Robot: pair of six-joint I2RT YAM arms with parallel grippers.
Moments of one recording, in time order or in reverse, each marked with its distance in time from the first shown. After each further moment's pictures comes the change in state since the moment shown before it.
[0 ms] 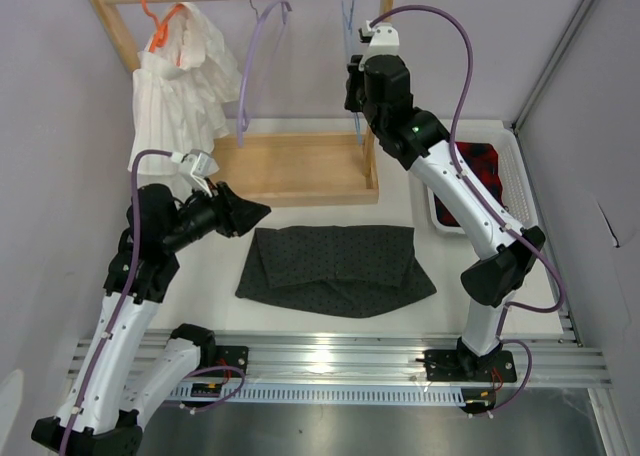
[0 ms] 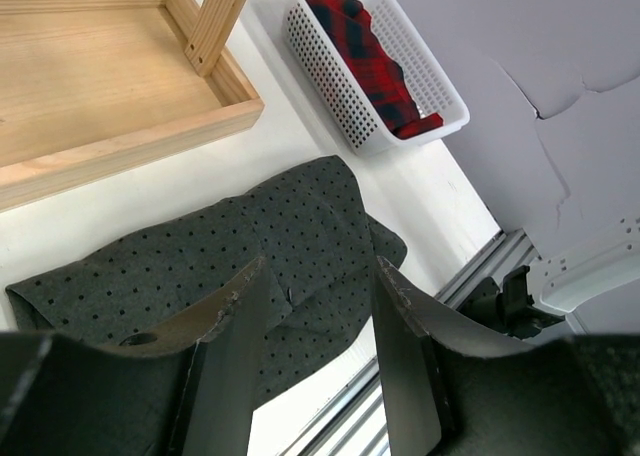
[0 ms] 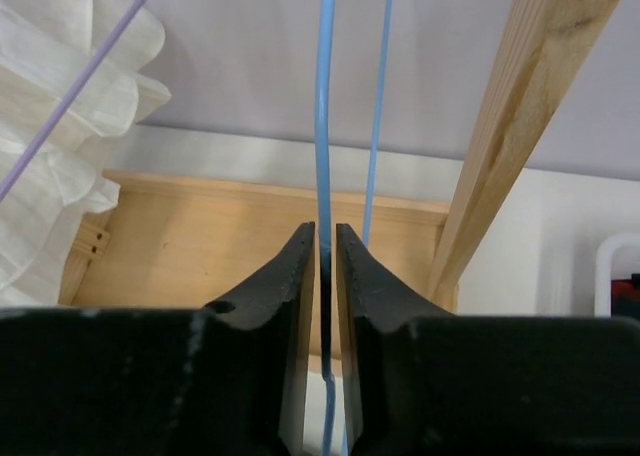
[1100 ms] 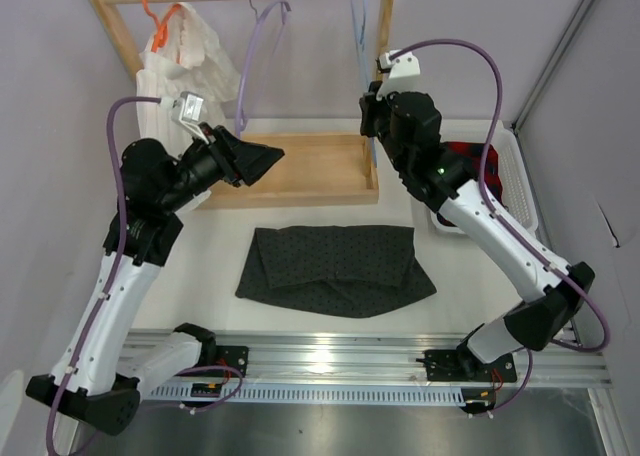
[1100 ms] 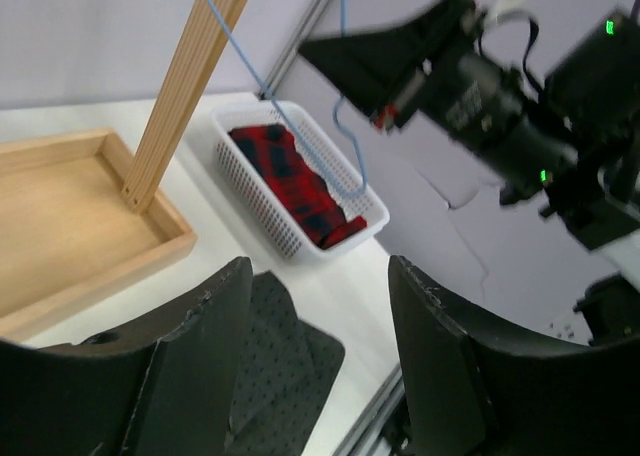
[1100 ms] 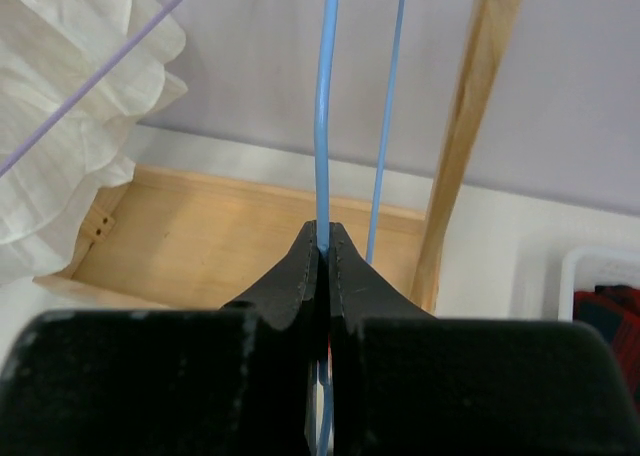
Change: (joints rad) left arm -0.055 0.216 0.278 0.198 -0.012 -0.147; right arm 0.048 -0.296 -0.407 0.244 0.003 -0.105
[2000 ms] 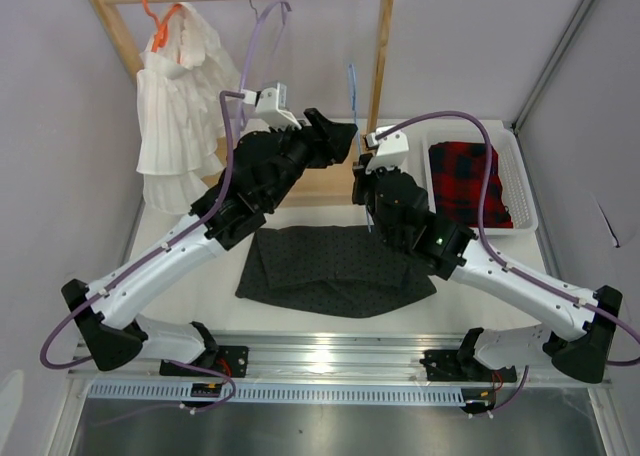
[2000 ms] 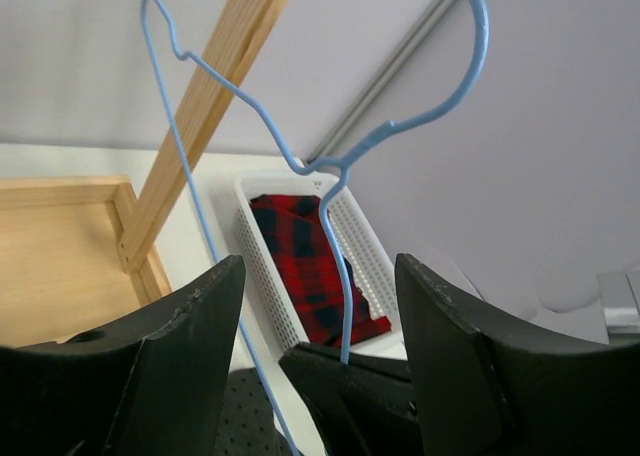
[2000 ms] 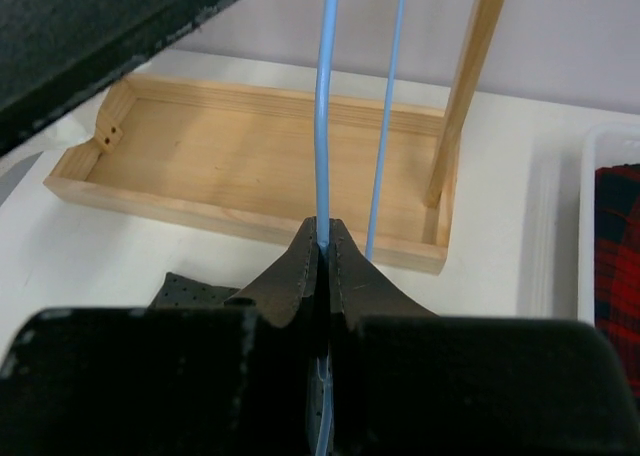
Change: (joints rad) left arm -0.570 0.348 0.192 0.179 -0.850 0.019; right arm 0.322 -0.298 -0.451 0.080 0.341 0.050
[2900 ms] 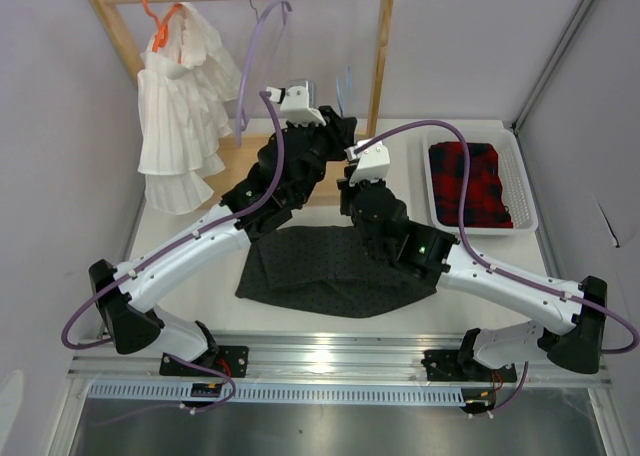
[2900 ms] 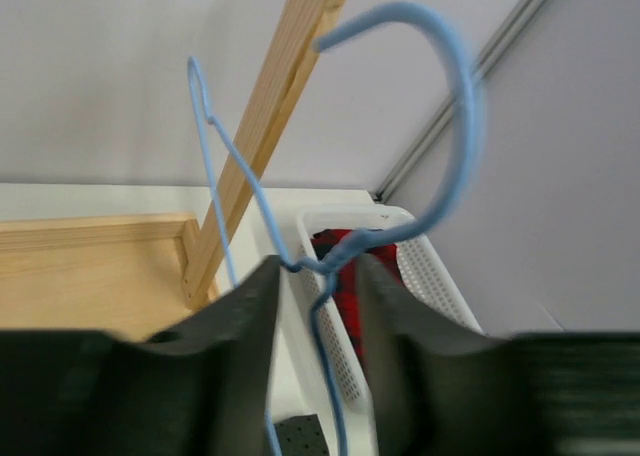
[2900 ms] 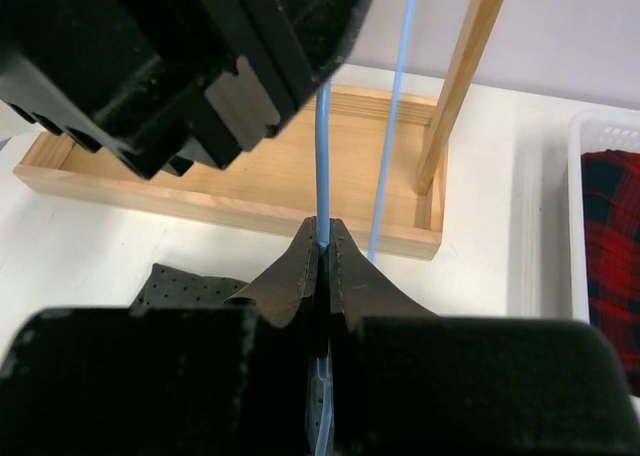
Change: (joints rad) left arm -0.053 0.133 0.059 0.094 -0.198 0.162; right arm 0.108 0.053 -0.001 0.023 0.157 -0.027
